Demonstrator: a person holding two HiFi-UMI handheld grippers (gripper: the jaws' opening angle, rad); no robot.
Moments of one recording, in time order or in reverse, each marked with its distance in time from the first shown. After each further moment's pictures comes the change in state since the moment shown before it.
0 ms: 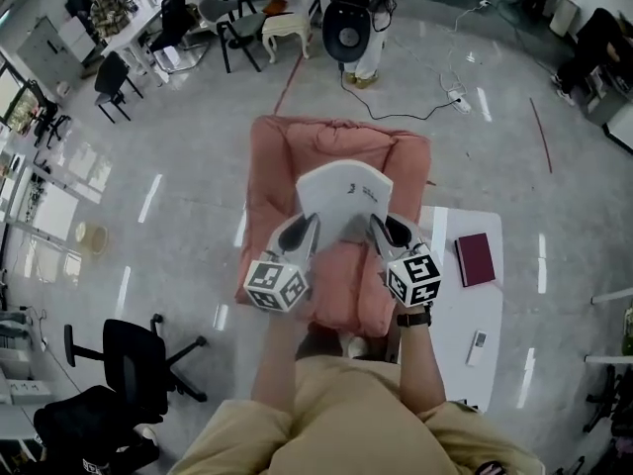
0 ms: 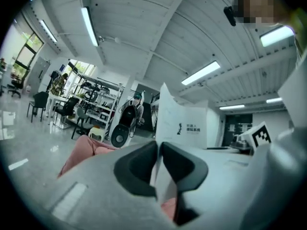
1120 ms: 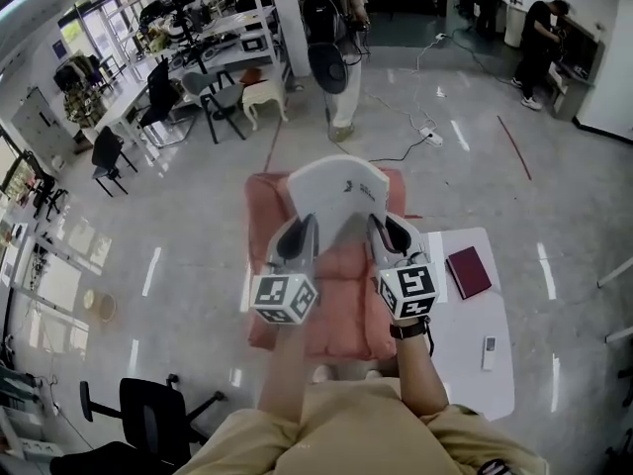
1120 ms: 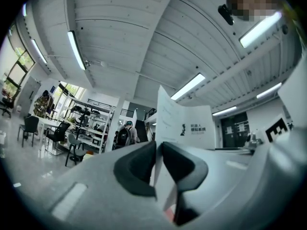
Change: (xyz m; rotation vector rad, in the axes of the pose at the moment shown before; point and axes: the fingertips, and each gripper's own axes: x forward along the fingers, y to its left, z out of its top) left arm -0.018 -0.093 0.123 0.165 -0.207 -0.050; right arm -0.094 0.019 0.129 -0.087 -0.275 -0.257
